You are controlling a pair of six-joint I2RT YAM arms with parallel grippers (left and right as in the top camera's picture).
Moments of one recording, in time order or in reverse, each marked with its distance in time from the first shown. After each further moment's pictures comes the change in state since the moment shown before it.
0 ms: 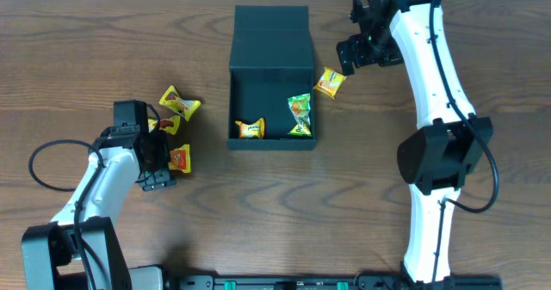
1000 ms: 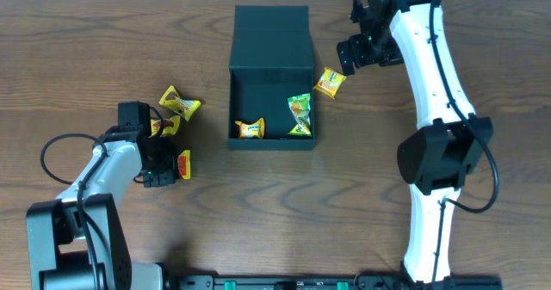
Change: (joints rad) left arm 0.006 0.093 0.002 0.012 0.112 0.100; right arm 0.000 0.000 0.000 -0.001 0.005 0.000
